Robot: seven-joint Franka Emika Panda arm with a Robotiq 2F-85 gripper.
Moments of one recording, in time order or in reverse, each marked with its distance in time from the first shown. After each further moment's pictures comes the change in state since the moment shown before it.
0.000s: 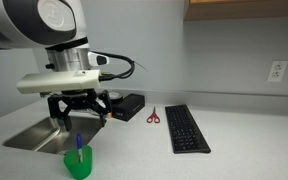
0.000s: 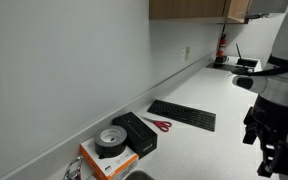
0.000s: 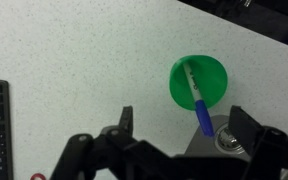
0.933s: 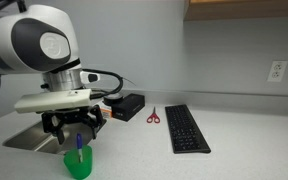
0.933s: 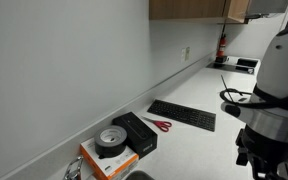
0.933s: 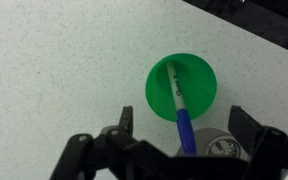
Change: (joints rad) arm 0.038 0.165 0.068 0.003 0.022 0.119 0.034
